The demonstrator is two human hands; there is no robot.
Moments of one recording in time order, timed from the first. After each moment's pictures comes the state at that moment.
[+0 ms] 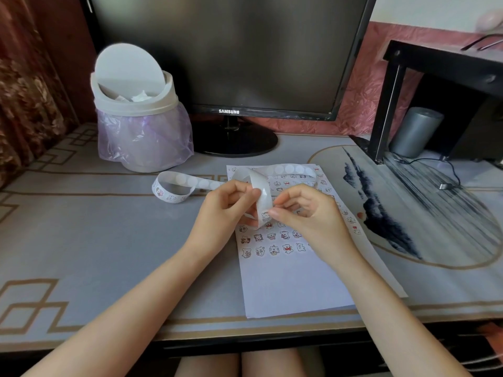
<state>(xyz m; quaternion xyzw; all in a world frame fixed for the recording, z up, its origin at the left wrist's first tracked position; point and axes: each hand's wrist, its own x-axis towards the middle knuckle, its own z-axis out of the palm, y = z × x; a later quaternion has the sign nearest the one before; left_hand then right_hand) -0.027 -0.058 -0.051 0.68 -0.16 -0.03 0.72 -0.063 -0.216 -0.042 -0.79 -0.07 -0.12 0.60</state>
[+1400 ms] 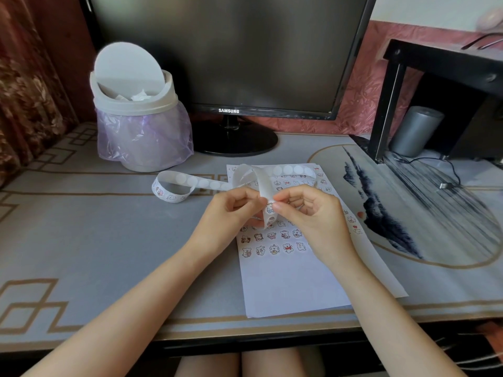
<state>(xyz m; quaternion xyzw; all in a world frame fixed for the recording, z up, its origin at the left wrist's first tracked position) -0.026 -0.059 -0.054 0.69 -0.18 -0.08 0.70 -0.062 -0.215 -0.046 -0.78 -0.06 -0.17 0.59</state>
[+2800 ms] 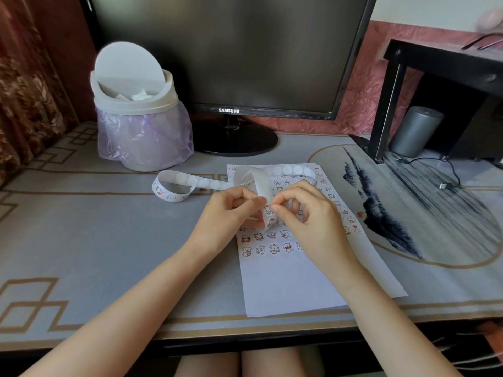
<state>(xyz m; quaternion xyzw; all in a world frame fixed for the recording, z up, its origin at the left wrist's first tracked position) -0.026 -0.058 -0.054 0.70 -0.13 -0.08 0.70 -0.066 -0.214 -0.050 -0.89 -0.10 -0.26 0.37</state>
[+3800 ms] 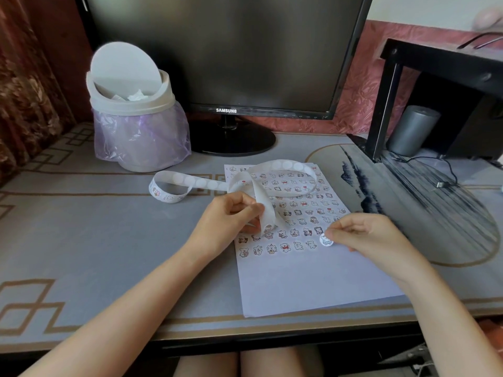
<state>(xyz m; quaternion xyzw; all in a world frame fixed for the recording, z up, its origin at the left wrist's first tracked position) -0.025 -0.059 -0.057 0.73 -0.12 -0.11 0.66 -0.099 -0.285 -0.036 -0.84 0.11 -0.01 0.53</state>
